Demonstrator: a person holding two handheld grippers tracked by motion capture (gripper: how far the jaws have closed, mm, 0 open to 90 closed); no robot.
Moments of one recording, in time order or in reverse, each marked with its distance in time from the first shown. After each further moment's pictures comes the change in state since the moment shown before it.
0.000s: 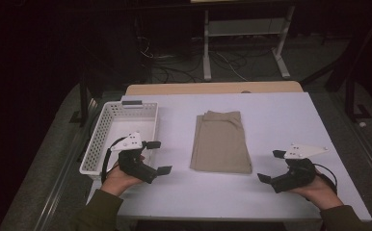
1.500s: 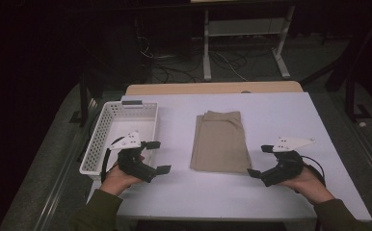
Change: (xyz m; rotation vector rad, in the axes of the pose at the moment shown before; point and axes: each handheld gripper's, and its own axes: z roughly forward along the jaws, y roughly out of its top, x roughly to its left) left arm 0.003 -0.002 -0.001 -0.010 -0.010 -0.033; right arm 0.002 0.023 0.022 -0.006 0.073 -0.020
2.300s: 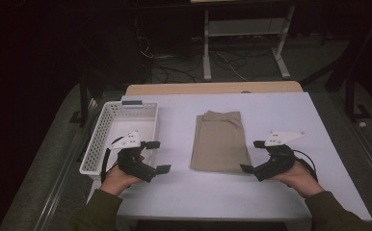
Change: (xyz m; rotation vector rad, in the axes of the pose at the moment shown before) left arm 0.001 0.000 0.000 0.000 0.001 -0.007; right arm -0.001 0.017 0.016 -0.006 0.039 -0.010
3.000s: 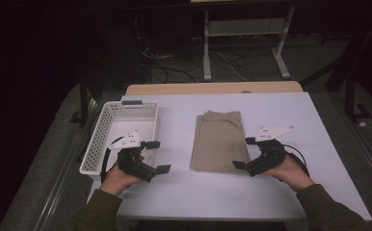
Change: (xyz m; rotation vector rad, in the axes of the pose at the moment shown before) left arm 0.000 0.000 0.000 0.000 0.001 -0.001; right arm -0.002 0.015 0.019 0.014 0.030 -0.015
